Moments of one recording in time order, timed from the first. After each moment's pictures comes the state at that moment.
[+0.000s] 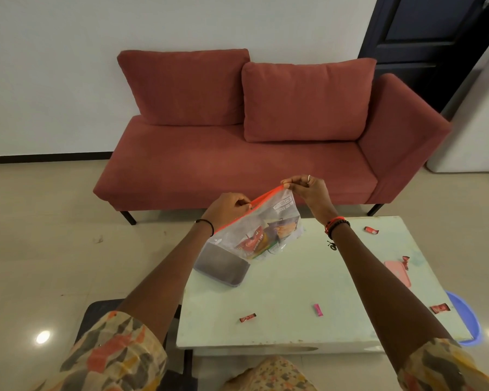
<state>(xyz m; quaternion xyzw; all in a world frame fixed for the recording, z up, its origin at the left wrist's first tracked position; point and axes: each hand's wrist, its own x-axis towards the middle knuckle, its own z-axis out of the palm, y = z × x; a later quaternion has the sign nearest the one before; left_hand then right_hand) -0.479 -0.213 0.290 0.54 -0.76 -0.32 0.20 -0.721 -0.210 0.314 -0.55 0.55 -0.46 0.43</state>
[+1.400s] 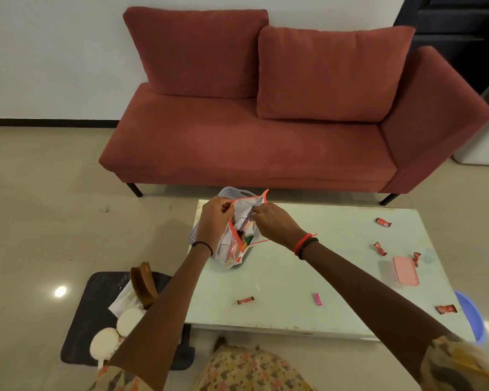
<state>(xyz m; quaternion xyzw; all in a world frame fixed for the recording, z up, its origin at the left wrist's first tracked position) -0.477 -0.167 0.243 0.66 -0.61 -0.24 0.36 -0.647 -0.182 0.247 -0.92 0.40 -0.02 0.01</state>
